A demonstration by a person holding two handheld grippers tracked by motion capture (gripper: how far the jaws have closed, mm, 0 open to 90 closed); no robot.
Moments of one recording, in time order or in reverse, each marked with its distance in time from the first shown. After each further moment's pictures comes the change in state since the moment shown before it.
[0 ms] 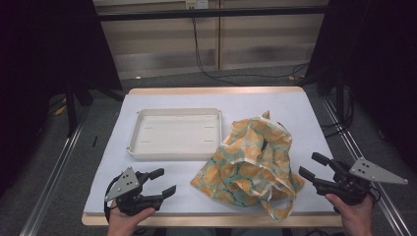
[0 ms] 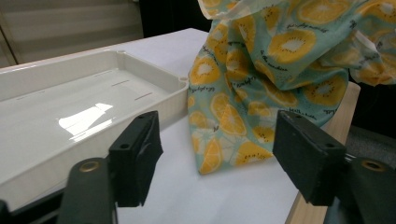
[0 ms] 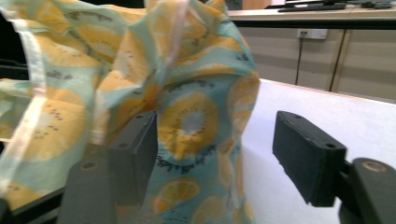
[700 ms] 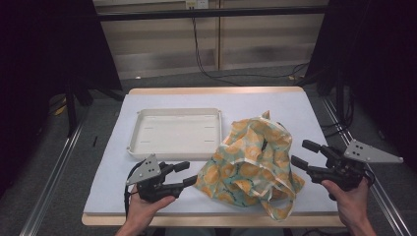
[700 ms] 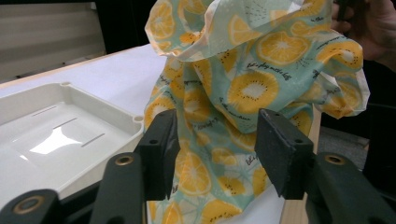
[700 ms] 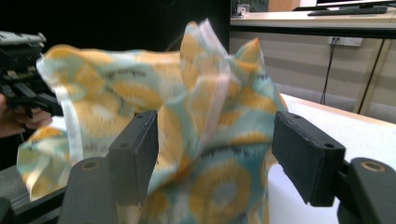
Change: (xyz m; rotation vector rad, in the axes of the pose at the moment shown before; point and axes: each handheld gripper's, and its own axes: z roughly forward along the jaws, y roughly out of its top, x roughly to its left) left arm -0.013 0.037 0.045 -0.015 -0.154 0.025; right arm 0.006 0.046 0.021 0.010 0.104 -0.014
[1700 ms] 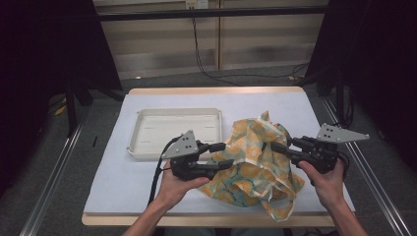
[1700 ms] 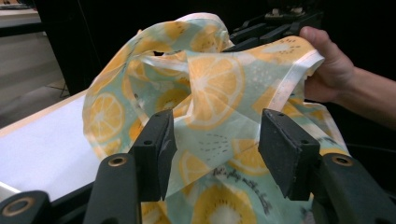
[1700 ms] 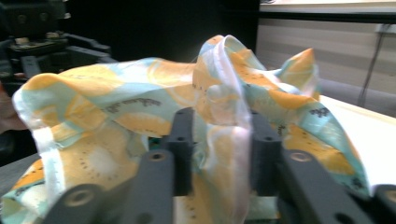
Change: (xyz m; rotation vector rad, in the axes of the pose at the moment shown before) left arm -0.016 0.070 0.076 -0.035 -0.156 0.088; right arm 0.002 0.018 0.052 0.064 0.116 0.001
